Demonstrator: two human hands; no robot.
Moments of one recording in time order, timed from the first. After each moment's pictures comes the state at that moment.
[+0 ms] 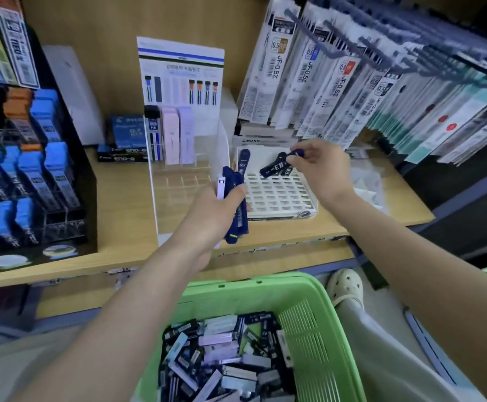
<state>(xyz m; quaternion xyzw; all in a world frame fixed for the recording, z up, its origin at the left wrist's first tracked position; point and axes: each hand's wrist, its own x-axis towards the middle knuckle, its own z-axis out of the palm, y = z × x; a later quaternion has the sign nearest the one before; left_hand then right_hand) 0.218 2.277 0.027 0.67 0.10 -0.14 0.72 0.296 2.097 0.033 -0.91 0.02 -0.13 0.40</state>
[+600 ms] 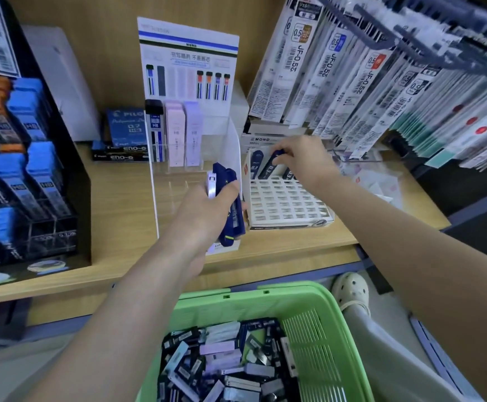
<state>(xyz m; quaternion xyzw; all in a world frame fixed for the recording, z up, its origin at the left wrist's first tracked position) 0.240 2.294 0.021 0.63 0.15 -0.13 0.75 0.355 2.121 0.022 -0.98 -0.08 -0.01 0.17</state>
